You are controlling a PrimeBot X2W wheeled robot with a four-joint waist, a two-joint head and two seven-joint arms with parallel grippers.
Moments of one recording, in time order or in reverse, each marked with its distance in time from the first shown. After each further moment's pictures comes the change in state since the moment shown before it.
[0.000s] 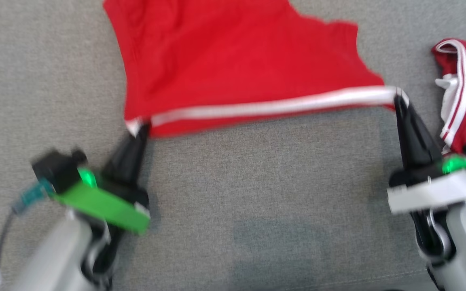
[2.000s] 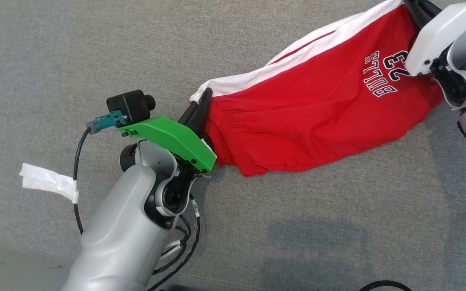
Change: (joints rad) left arm -0.176 -0.331 0.005 0.152 -0.186 0.264 0.314; right arm -0.756 -0.166 0.290 0.654 0.115 -0.001 0.395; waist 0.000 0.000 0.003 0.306
